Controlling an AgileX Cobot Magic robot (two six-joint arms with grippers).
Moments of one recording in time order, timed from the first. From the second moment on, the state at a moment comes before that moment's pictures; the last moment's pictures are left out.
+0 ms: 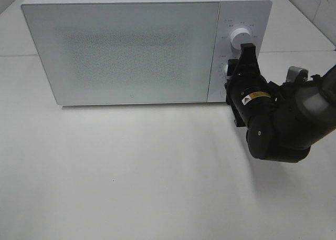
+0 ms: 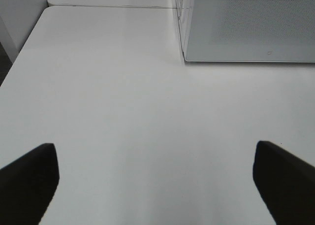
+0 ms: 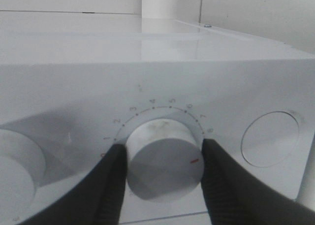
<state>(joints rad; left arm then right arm) 0.09 0.00 -0.52 -0.12 1.09 0.10 0.55 2.08 -0.72 0.52 -1.21 1.33</state>
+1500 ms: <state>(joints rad) 0.09 0.00 -0.52 -0.12 1.09 0.10 0.55 2.03 -0.61 0.49 -1.22 1.22</state>
